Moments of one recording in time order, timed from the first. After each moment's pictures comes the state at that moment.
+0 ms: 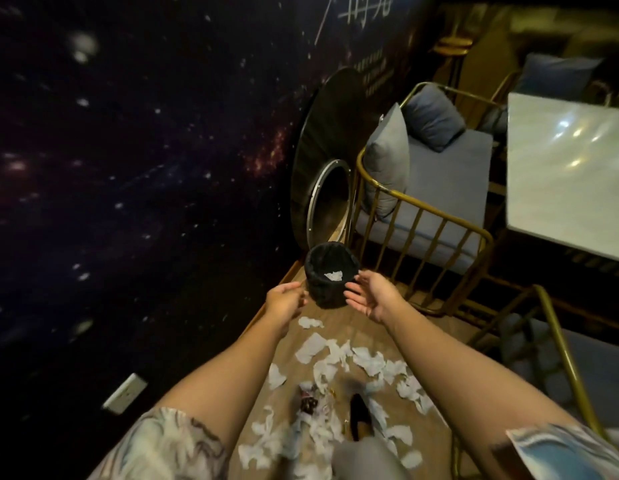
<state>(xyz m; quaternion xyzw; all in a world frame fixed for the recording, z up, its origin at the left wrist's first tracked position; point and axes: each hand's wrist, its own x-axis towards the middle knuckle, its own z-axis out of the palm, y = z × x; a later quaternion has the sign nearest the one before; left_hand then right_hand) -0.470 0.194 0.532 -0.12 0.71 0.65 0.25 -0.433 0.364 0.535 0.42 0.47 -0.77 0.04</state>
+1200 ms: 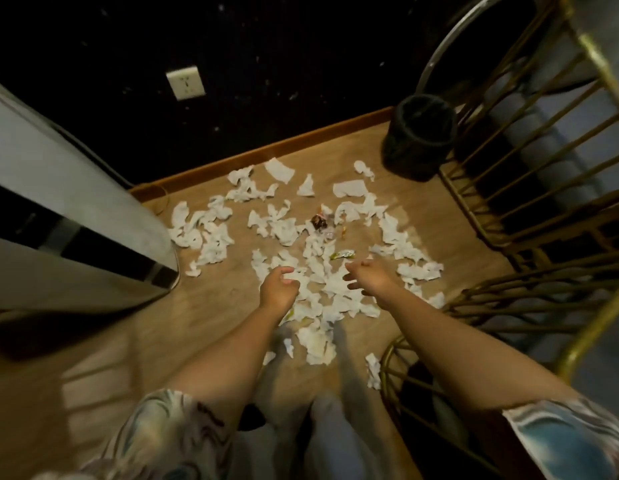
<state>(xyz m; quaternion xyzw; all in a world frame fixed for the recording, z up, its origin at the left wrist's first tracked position) -0.076 0.238 0.261 -0.41 0.68 0.59 0.16 -0.154 0.408 0.310 0.21 0.77 -0.45 0.39</state>
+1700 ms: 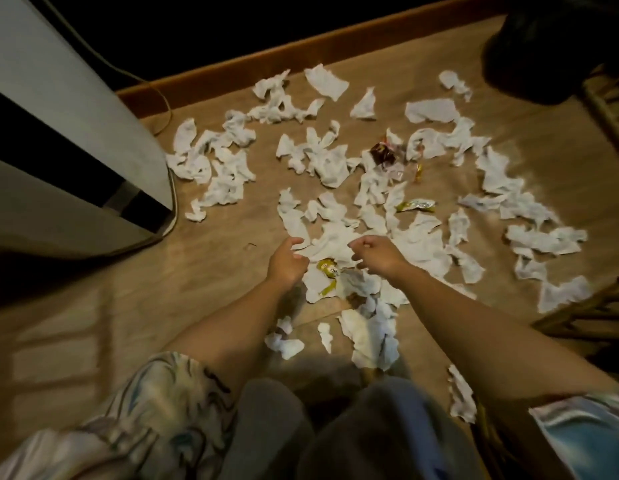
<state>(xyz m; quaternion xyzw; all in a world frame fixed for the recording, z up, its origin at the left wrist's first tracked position) -0.056 0.179 -0.104 -0.38 0.74 0.54 0.15 -0.140 0.349 -0.070 0.06 0.81 -0.42 0.40</state>
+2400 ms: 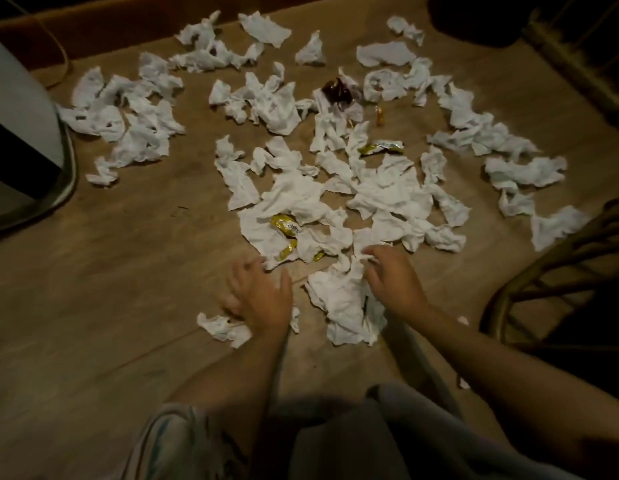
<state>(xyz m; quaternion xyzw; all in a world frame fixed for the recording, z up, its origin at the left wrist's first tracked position) 0.045 0.274 -0.301 -0.39 0.89 0.22 -0.02 -0.032 0.476 -0.255 -0.12 0.95 -0.27 0.13</state>
